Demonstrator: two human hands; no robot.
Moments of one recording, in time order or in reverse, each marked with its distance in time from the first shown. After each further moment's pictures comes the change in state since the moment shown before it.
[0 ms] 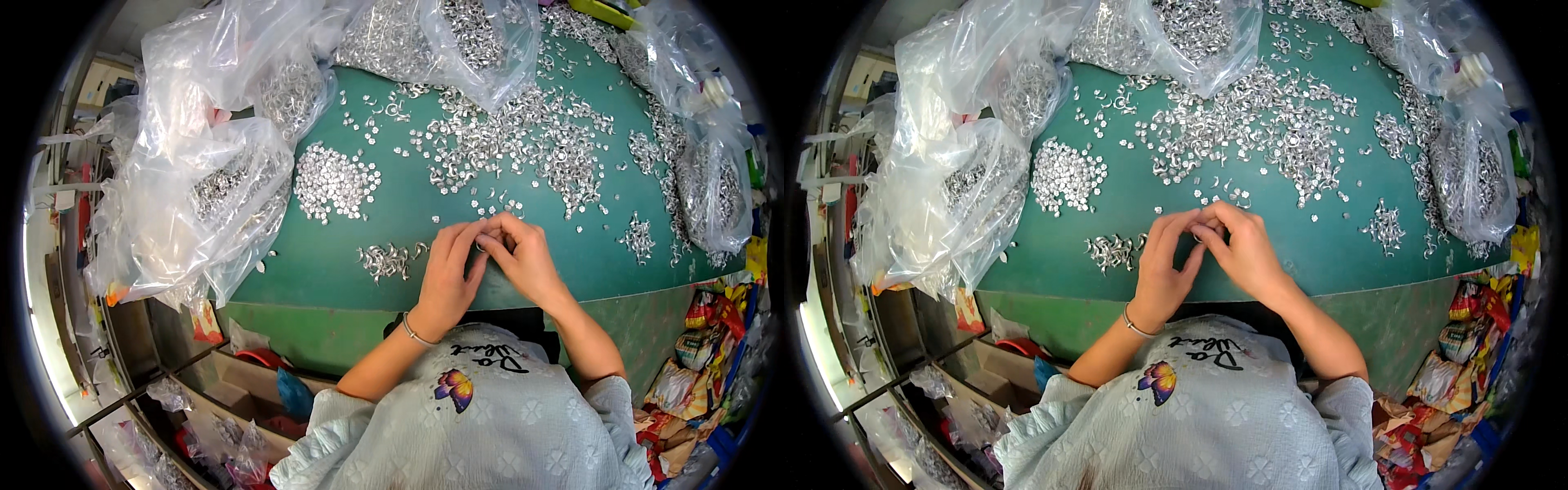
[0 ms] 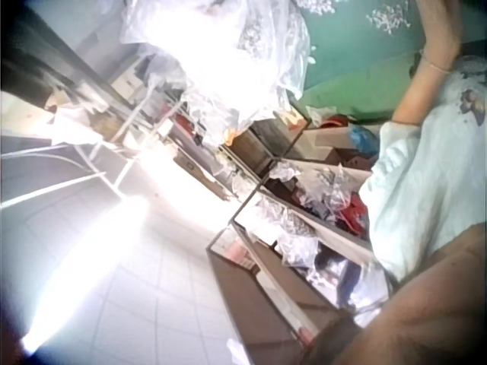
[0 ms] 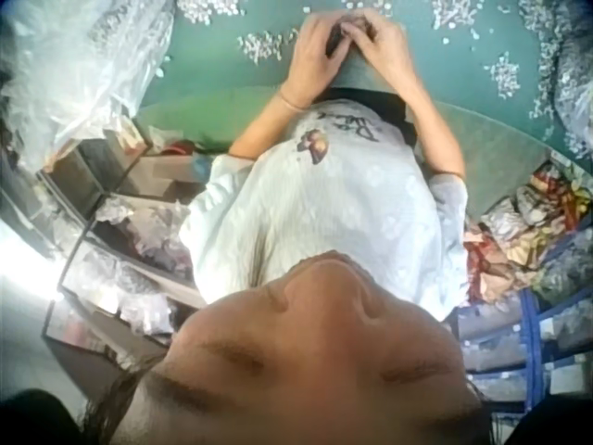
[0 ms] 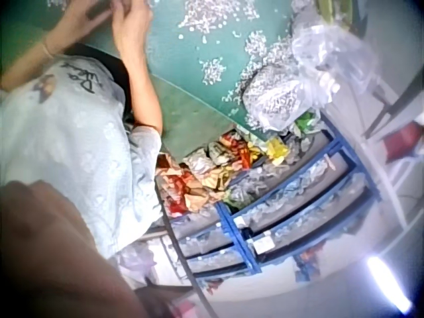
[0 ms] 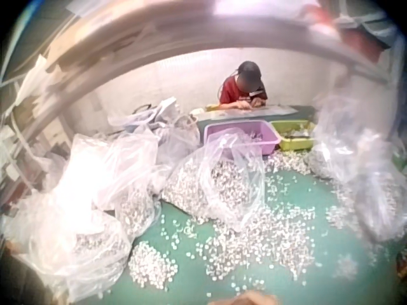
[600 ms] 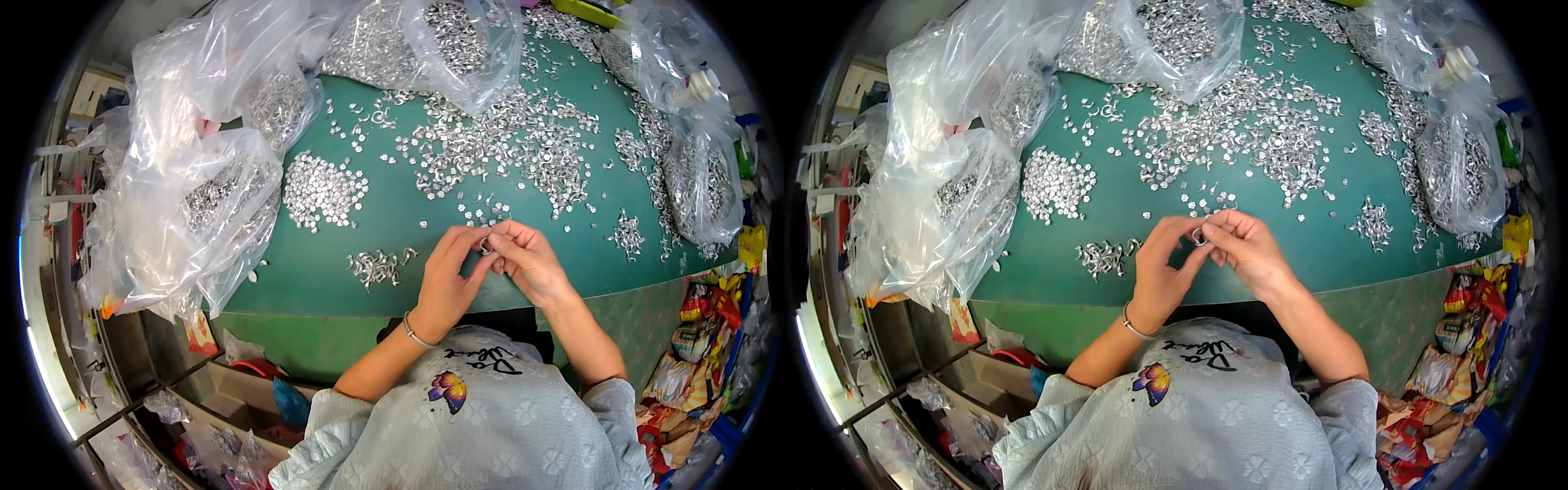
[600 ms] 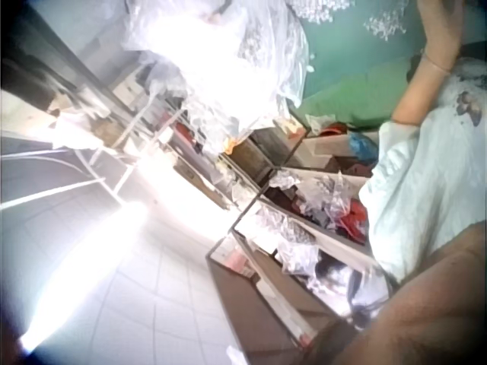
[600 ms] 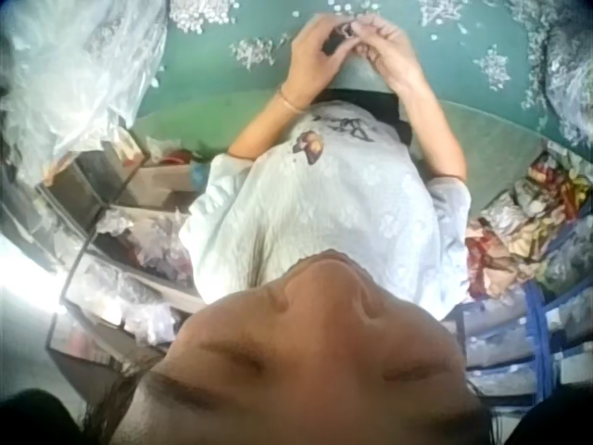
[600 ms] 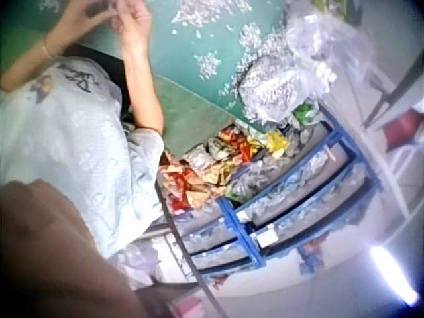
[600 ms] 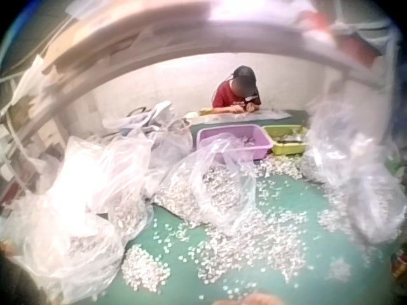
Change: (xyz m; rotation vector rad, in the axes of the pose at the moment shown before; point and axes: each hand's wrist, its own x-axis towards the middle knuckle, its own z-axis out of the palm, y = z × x) left_hand 0.009 0.011 0.010 -0.233 -0.042 -0.042; right_hand -0.012 0.019 -0.012 0.952 -0.067 0.390
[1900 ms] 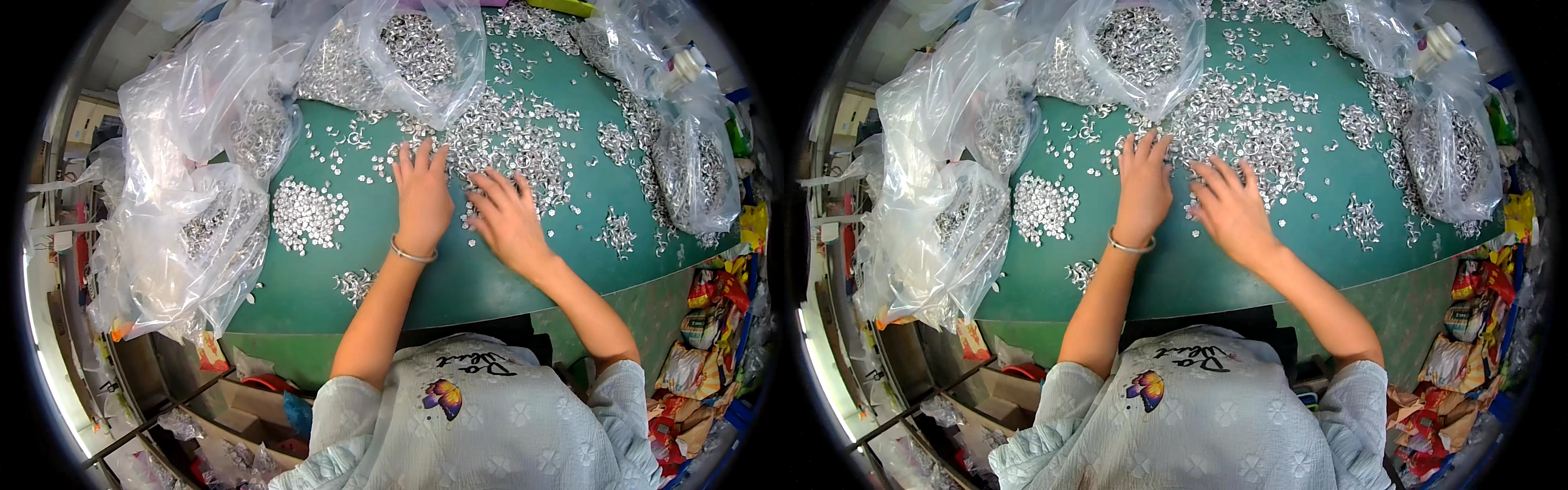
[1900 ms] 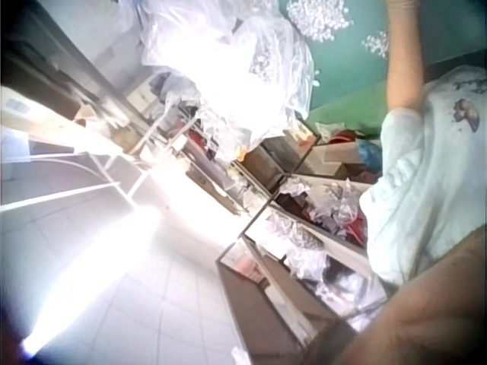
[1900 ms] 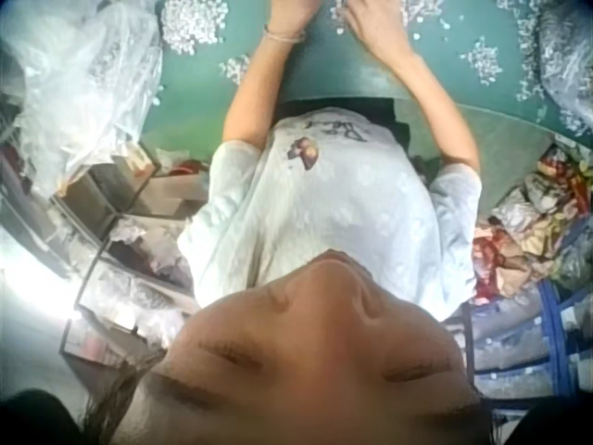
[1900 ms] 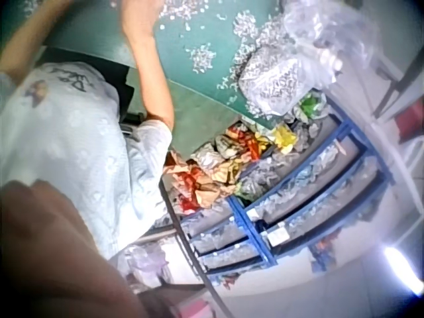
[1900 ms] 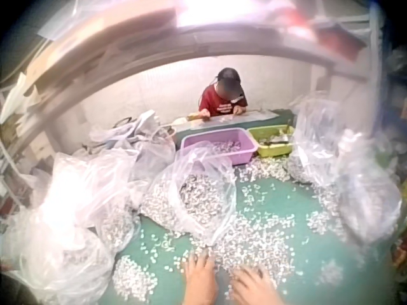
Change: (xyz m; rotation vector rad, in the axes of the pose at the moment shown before) left_hand 0.100 -0.058 0.019 0.666 -0.098 0.046; right_hand 0.043 -0.018 -0.028 -1.772 0.196 -0.915
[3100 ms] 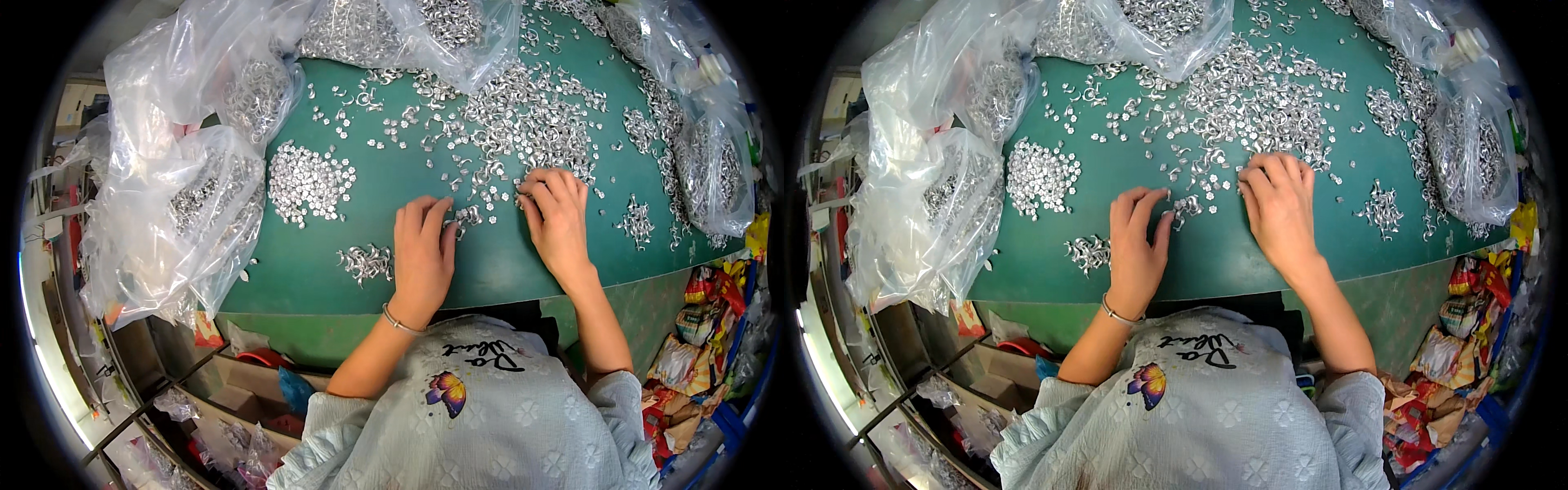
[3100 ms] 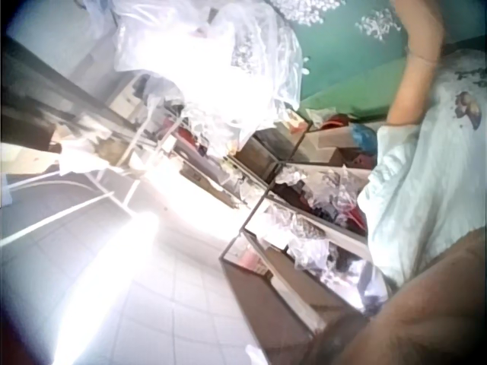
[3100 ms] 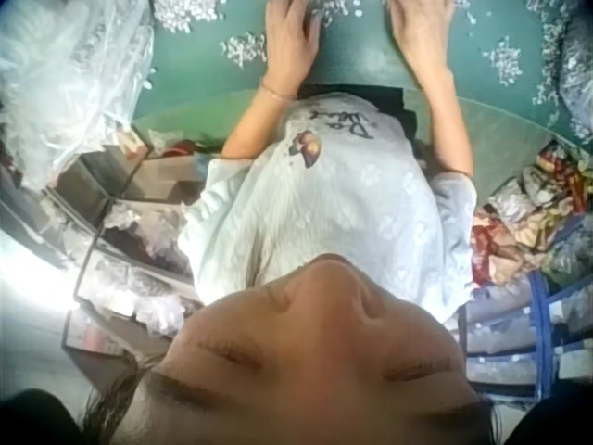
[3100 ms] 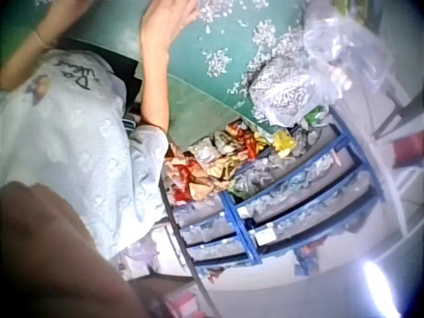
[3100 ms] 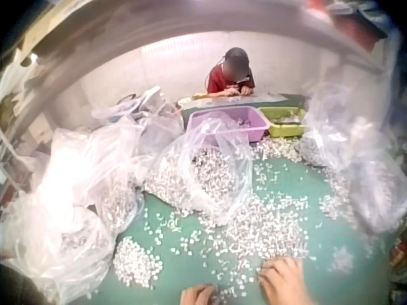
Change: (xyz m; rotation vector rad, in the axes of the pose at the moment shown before) left_hand -0.093 0.018 -0.043 -0.237 0.074 -0.096; right_hand -0.016 -0.008 -0.021 0.024 0.111 0.154
